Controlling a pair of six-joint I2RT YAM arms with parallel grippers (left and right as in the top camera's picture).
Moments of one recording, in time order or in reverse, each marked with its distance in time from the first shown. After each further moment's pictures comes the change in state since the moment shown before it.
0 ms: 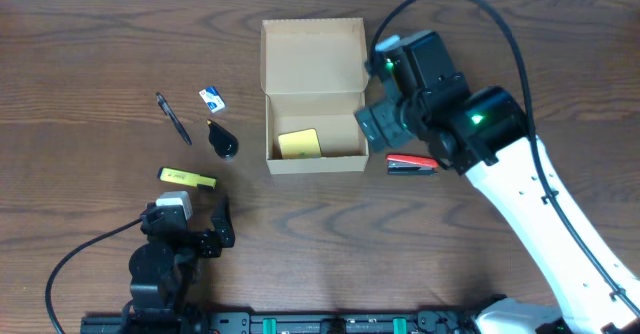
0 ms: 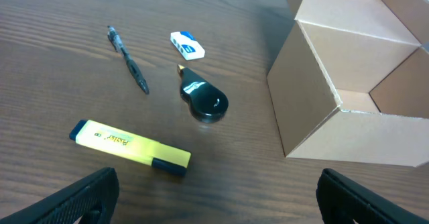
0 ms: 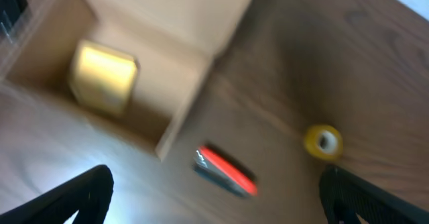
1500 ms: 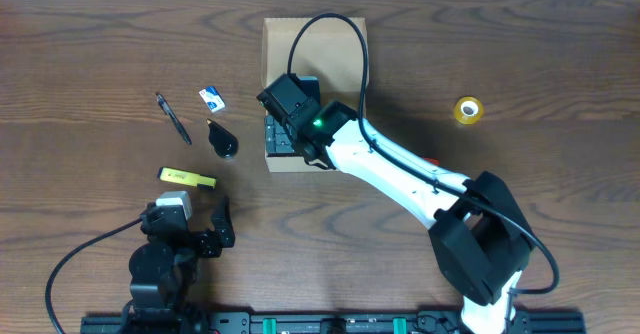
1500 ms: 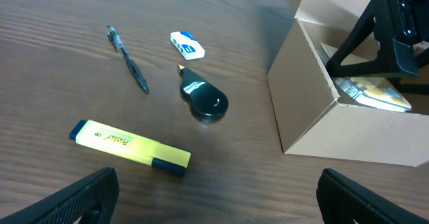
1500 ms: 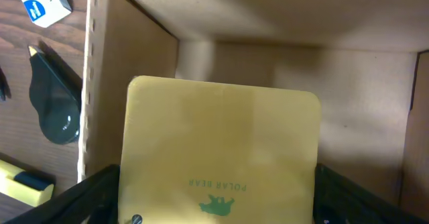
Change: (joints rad) left arm 0.000 0.000 0.000 0.000 0.000 0.000; right arm 0.284 0.493 -0.007 0.415 -0.003 0.829
